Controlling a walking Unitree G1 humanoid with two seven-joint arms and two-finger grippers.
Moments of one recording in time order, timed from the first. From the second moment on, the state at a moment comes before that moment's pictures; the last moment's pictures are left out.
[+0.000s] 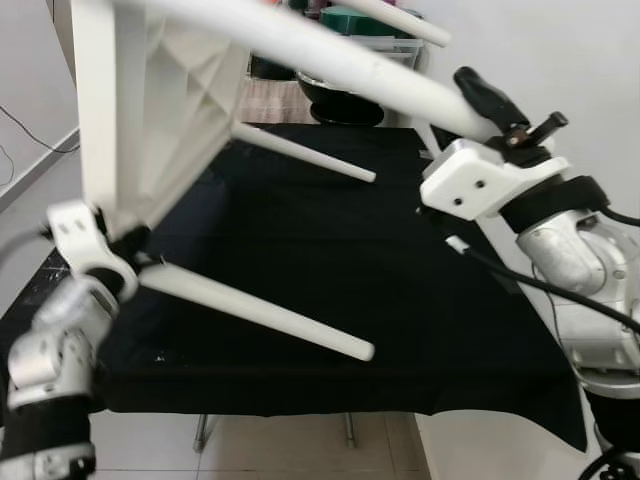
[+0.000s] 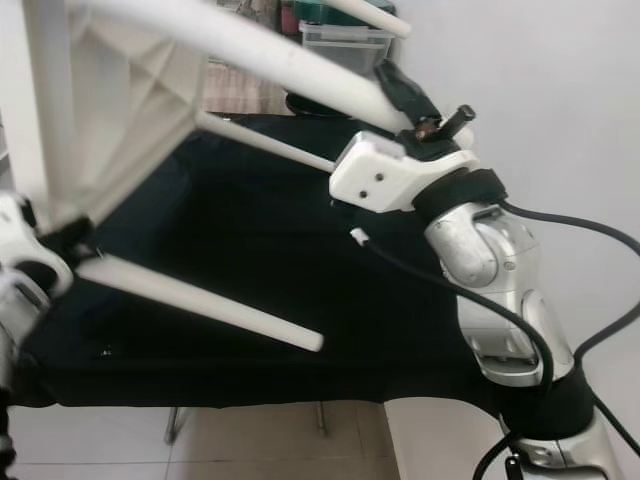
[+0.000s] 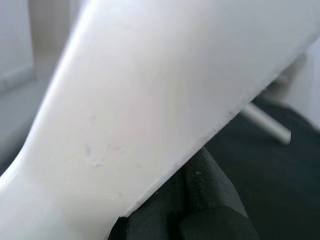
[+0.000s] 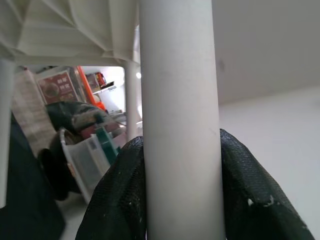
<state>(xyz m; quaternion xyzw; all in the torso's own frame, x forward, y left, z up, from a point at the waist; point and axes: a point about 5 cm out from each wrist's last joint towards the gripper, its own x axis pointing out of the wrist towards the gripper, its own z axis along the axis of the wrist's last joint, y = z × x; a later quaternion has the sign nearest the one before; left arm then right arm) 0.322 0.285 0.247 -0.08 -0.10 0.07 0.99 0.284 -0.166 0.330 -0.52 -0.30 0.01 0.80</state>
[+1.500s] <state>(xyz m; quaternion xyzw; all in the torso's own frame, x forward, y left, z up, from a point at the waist) 0.311 0.169 0.260 -0.03 -0.11 -0.21 0.97 0.346 -0.179 0.144 -0.13 0.10 0.01 0.99</state>
